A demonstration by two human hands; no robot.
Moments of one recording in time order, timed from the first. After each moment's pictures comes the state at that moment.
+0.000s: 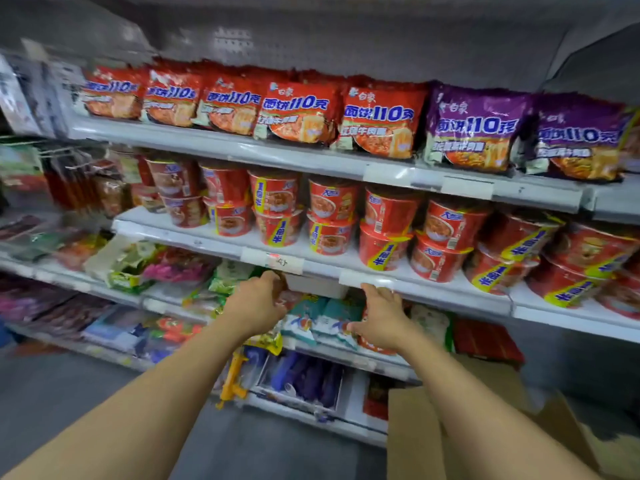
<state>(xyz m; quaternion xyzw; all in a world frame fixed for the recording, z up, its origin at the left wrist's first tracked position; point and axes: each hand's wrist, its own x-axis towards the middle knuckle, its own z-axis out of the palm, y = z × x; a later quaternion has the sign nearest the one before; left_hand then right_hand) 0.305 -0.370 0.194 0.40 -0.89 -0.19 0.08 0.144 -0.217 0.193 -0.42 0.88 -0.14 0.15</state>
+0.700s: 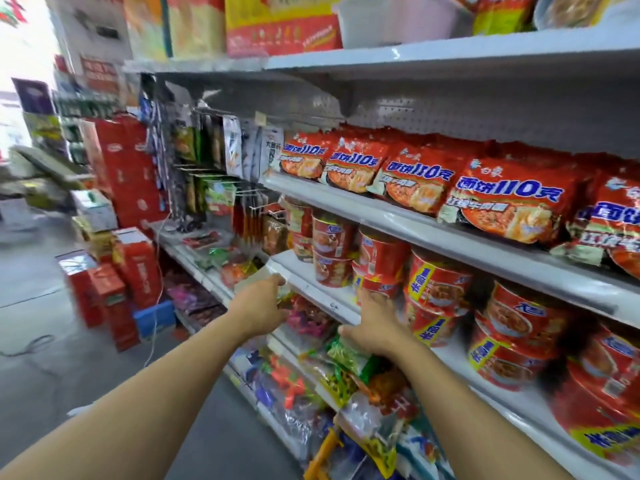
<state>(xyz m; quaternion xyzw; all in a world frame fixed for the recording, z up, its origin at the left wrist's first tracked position) 0.435 -0.573 0.245 0.58 -0.79 -0.15 0.13 0.235 -0.516 0.237 -0.64 0.74 -0.14 0.16</state>
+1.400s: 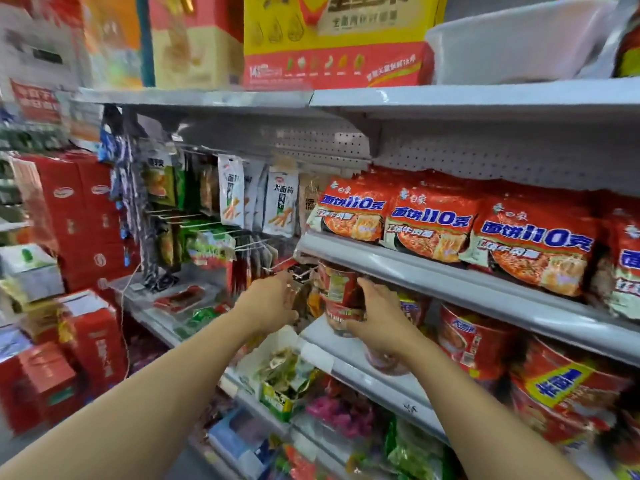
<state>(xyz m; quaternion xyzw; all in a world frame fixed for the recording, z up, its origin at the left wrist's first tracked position) 0.542 -0.852 0.303 0.50 -0.84 -0.11 0.15 0.361 -0.766 0.296 -0.61 0.75 -0.23 0.08</state>
